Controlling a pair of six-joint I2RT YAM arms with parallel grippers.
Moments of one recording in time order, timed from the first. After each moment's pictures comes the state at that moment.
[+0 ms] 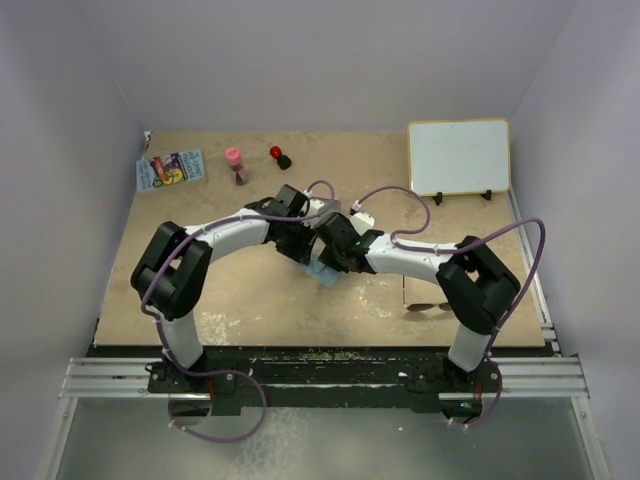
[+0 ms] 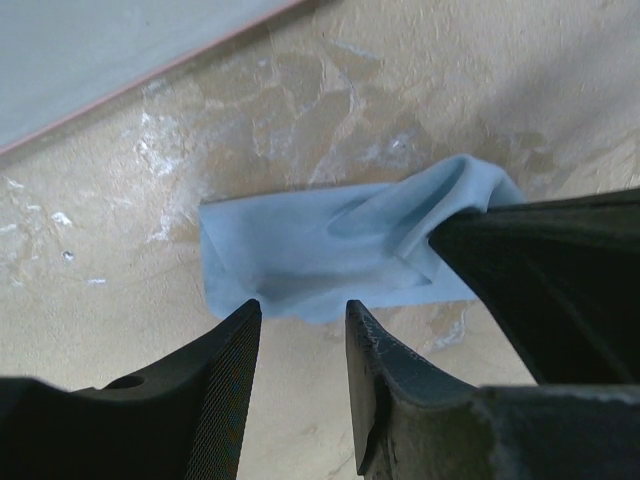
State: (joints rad) left arm -0.59 1.81 1.17 -0.46 0.22 -0.08; right arm 0.84 1.76 1.08 -0.32 0.35 1.22
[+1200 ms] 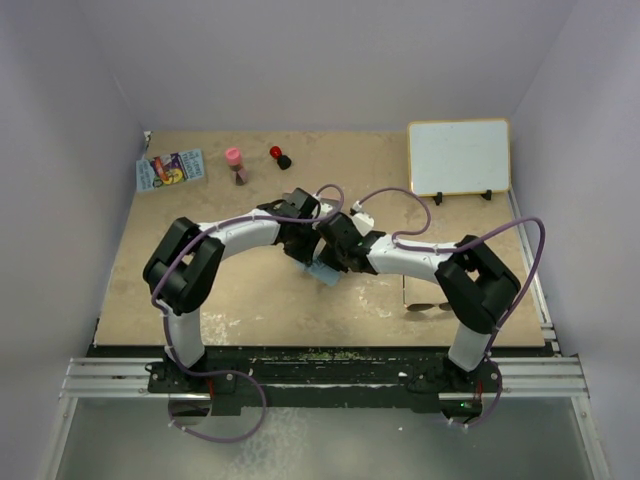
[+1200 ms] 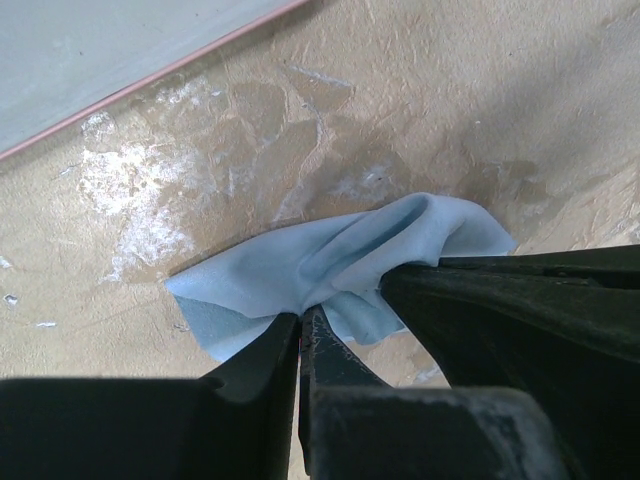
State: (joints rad) left arm -0.63 1.89 1.22 -0.46 0.19 -0.12; right arm 0.82 1.77 1.05 -0.25 0.30 1.22
